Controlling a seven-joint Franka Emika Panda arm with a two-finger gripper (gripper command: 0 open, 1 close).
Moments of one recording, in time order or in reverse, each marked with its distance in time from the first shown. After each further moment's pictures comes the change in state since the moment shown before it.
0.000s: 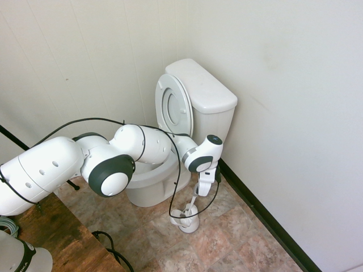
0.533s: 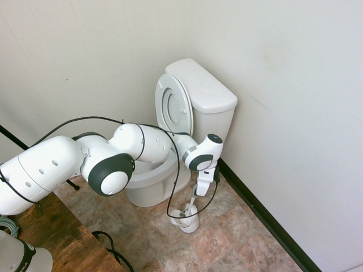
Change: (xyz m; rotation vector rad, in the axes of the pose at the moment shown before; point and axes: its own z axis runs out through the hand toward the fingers) arm -0.002 -0.005 -0.003 -0.078 0.004 0.053
